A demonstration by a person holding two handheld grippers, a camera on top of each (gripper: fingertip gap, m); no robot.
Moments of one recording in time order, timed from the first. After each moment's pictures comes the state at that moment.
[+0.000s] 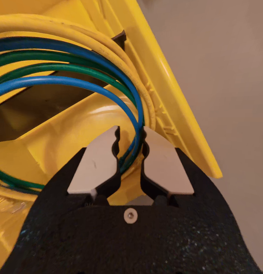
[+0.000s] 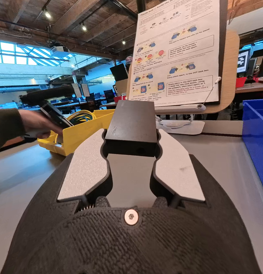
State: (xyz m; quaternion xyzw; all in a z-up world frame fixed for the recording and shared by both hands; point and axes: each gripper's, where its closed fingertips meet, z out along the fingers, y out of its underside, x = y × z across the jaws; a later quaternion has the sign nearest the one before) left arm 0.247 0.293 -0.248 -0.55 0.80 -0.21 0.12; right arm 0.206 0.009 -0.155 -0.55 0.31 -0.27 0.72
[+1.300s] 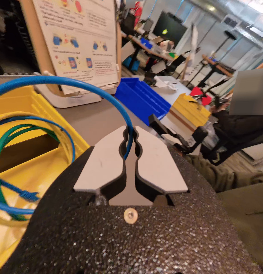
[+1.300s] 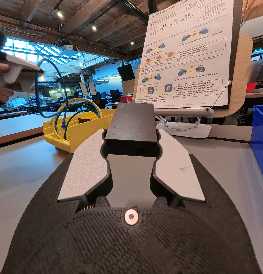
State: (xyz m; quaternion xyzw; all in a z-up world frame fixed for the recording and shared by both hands) left arm 0.177 0.263 -0.042 -0.42 0.64 -0.63 0.06; right arm 0.200 0.014 -0.153 -0.56 0.28 -0.26 0.73
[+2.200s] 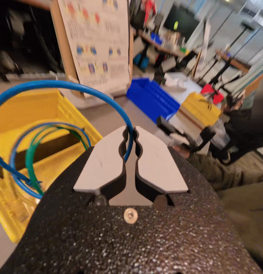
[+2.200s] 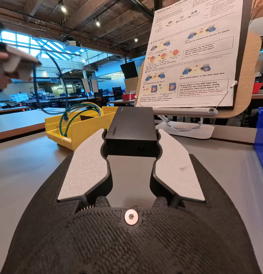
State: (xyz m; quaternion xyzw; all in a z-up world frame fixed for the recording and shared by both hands) left arm 0.178 0.307 -0.022 -0.44 0.65 -0.61 0.10; right arm 0.198 0.020 -0.154 -0.58 0.27 -0.26 0.73
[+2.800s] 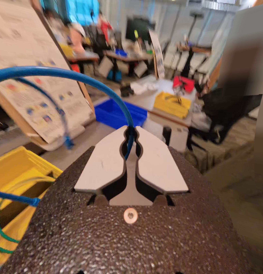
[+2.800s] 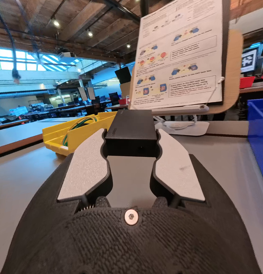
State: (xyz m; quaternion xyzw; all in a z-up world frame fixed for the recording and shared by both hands) left arm 0.094 0.220 0.081 -0.28 0.71 -0.63 0.13; right arm 0.207 0.004 -0.152 -0.55 0.30 -0.25 0.74
